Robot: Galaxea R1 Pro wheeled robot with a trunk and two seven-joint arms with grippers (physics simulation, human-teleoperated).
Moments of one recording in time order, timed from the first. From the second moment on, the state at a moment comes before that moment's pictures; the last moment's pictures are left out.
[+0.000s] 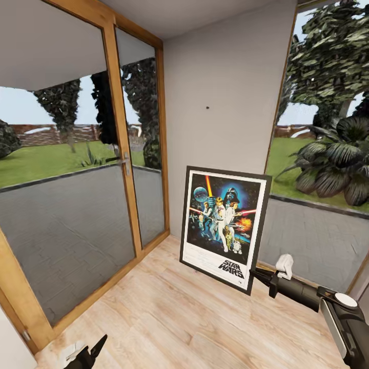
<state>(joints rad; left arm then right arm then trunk) -0.39 0.23 -0.45 -0.03 1.26 -0.37 -0.84 -0.34 -0.24 -0.27 -1.18 -0.06 0.18 1.13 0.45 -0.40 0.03</state>
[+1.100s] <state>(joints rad) -0.39 0.23 -0.45 -0.03 1.26 -0.36 -0.84 -0.34 -0.24 -0.27 -1.18 -0.06 0.18 1.13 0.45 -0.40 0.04</state>
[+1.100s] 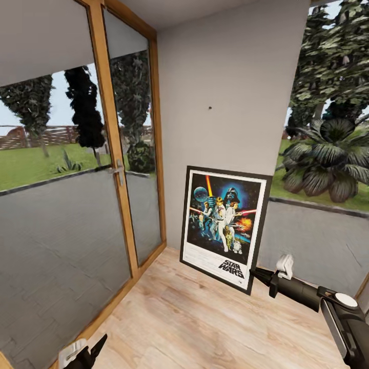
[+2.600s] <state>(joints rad) -0.39 0.23 -0.45 -0.03 1.26 -0.37 -0.84 -0.34 -0.24 -0.27 -1.18 -0.06 0.18 1.13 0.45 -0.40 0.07</state>
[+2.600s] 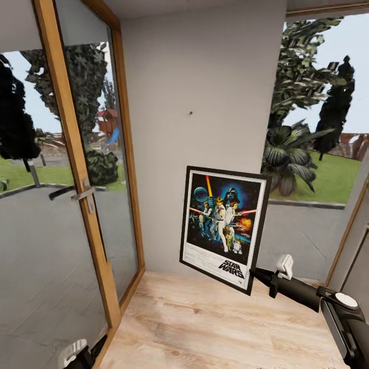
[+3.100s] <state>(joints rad) -0.39 0.23 -0.46 -0.03 1.26 -0.37 -0.84 -0.34 -0.24 -0.28 -1.18 -0.06 0.18 1.13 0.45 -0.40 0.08</state>
